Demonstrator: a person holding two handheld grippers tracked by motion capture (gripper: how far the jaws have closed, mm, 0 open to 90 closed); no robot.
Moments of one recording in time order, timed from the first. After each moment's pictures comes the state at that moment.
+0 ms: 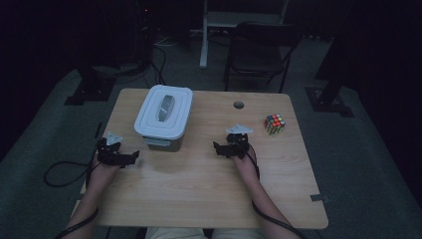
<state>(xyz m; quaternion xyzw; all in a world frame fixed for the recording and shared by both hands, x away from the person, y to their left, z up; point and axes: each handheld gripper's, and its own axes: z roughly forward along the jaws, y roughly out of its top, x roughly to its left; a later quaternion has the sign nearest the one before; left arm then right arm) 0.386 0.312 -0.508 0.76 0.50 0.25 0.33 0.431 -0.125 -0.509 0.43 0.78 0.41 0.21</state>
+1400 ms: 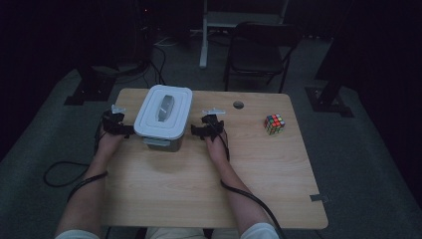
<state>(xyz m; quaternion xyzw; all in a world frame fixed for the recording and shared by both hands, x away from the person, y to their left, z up) 0.496 0.321 -0.498 0.75 0.52 0.25 0.32 0.505 -0.040 -0.513 0.49 0.75 0.41 0.18</state>
